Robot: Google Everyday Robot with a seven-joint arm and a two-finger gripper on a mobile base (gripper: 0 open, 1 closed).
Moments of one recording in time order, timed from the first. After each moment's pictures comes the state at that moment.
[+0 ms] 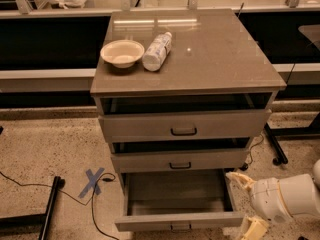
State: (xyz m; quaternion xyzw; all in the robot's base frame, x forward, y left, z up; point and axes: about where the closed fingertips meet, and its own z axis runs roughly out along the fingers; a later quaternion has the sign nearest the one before) arm 0.345 -0.181 0.644 -0.58 0.72 0.26 0.29
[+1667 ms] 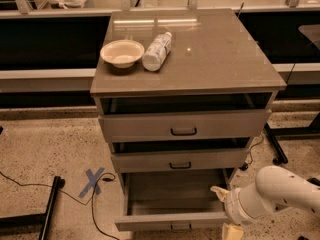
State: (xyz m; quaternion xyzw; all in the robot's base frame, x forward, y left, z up) arm 0.362 -0.179 0.505 -0.66 0.71 0.17 0.17
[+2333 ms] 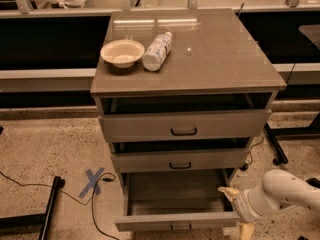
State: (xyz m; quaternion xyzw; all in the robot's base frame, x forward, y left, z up) arm 0.393 -0.241 0.429 -0.73 0.65 0.14 0.18
